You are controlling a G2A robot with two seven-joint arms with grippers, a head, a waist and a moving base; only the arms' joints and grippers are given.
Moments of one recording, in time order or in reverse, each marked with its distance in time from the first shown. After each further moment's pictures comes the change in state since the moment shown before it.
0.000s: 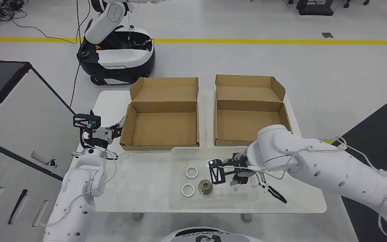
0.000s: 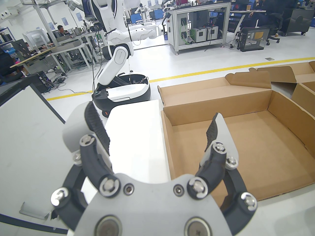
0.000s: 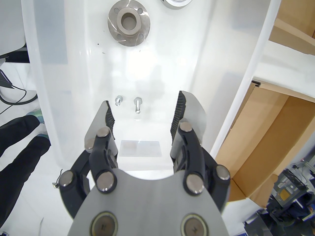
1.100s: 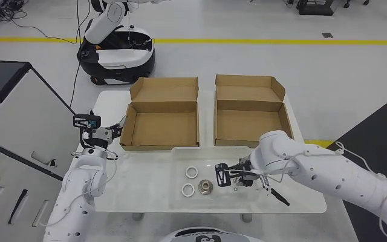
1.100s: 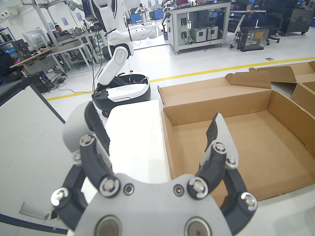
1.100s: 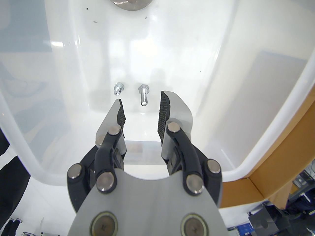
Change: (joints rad) left arm 0.000 0.000 0.000 0.000 0.000 0.000 0.000; right arm -0.046 0.025 -0.031 0.050 -0.056 -0.014 -0.012
